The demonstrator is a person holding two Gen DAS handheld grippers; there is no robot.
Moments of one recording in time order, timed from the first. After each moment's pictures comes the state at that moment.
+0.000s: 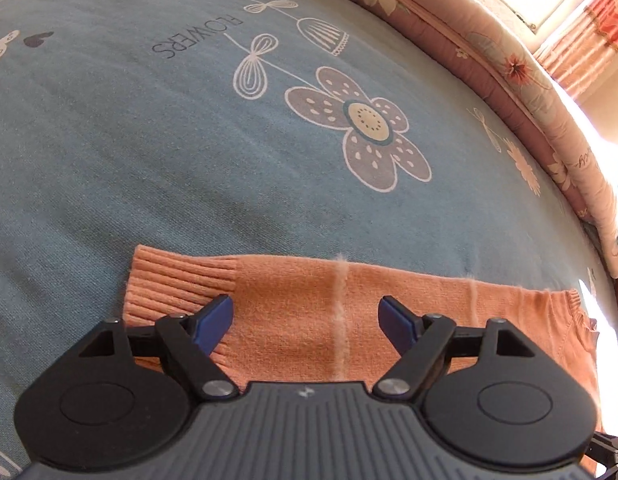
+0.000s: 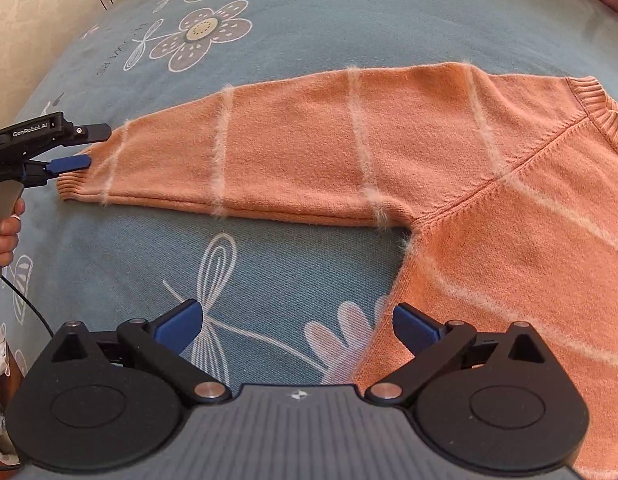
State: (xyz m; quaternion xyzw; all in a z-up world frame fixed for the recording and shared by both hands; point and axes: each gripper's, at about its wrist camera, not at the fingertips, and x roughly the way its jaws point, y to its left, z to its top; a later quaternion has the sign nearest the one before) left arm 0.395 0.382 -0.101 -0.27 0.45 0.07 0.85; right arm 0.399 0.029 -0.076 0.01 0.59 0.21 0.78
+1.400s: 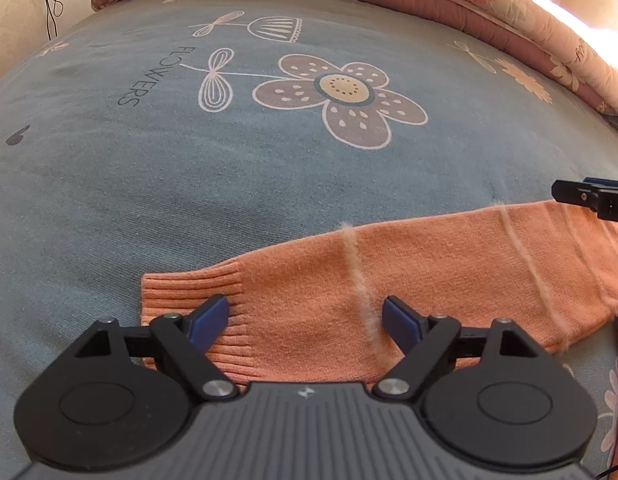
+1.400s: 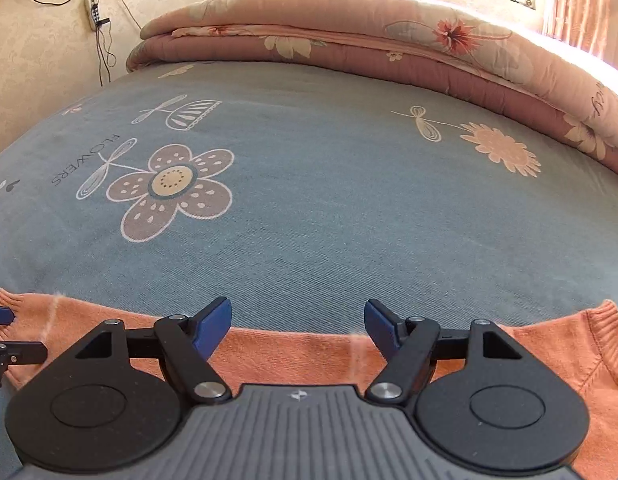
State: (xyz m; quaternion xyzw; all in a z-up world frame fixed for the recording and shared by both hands) left arm 0.401 0.334 -0.107 -0.08 0.49 0.05 0.87; right arm 0.509 0.087 -0.081 -0.07 0.40 0.16 0.90
